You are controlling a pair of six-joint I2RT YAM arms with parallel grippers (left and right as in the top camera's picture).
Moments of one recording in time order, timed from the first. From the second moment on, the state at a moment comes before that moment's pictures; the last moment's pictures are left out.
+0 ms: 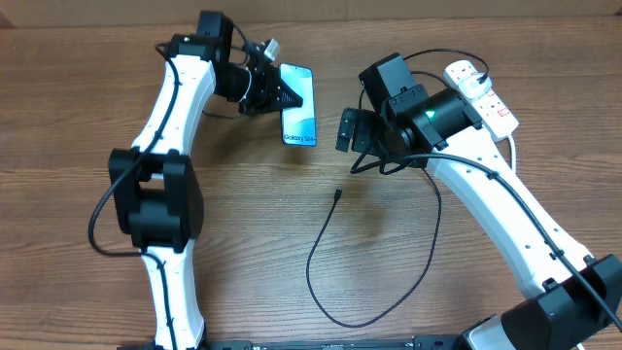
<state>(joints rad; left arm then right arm) -0.12 2.23 2.03 -1.10 0.83 -0.11 0.49 1.68 1.60 -1.11 0.01 0.68</state>
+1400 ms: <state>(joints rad) -0.12 2.15 2.04 -1.20 0.50 -0.15 0.57 1.99 1.60 -1.33 -0.03 0.78</state>
